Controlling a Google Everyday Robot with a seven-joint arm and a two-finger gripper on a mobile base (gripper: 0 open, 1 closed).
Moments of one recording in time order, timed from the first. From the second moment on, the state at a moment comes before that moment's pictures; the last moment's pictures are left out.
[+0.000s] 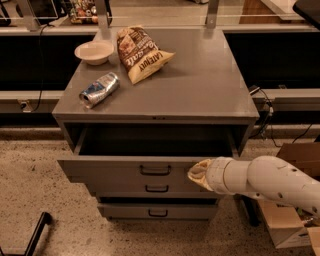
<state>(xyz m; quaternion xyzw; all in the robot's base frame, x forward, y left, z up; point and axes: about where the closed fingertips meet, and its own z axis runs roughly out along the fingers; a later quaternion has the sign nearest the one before) 0.502 -0.113 0.655 -0.53 0.74 0.06 0.40</state>
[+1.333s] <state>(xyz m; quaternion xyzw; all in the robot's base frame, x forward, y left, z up) 0.553 -0.146 0.659 -0.49 0.73 0.05 0.47</state>
